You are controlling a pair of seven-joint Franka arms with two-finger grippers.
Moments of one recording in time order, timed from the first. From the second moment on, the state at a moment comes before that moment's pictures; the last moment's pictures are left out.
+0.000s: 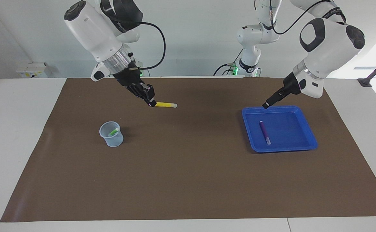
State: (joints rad) left arm 0.00 0.02 -0.14 -1.71 -0.37 1.68 -0.78; right arm 0.04 0.07 0.24 -1.65 0.44 1.96 0.90
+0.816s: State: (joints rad) left arm -0.07 -0.02 -0.39 -1.61 -0.35 1.84 -1.91; right arm 0.17 0.11 0.24 -1.61 0.61 2.06 1.33
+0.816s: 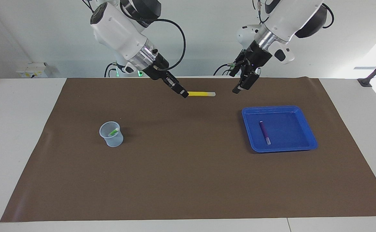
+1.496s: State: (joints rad) left arm -0.19 -0.01 -0.39 -1.62 -0.20 1.90 -2.33; right arm 0.19 0.12 0.24 -1.60 0.61 2.07 1.35
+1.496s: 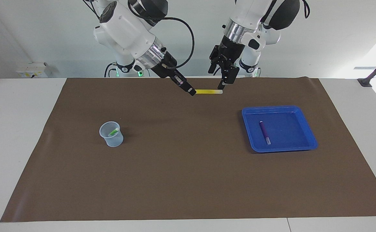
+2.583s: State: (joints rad) left arm -0.21 0.01 -0.40 -1.70 -0.19 2.07 -2.39; right arm 0.19 0.13 0.24 -1.60 0.61 2.09 1.35
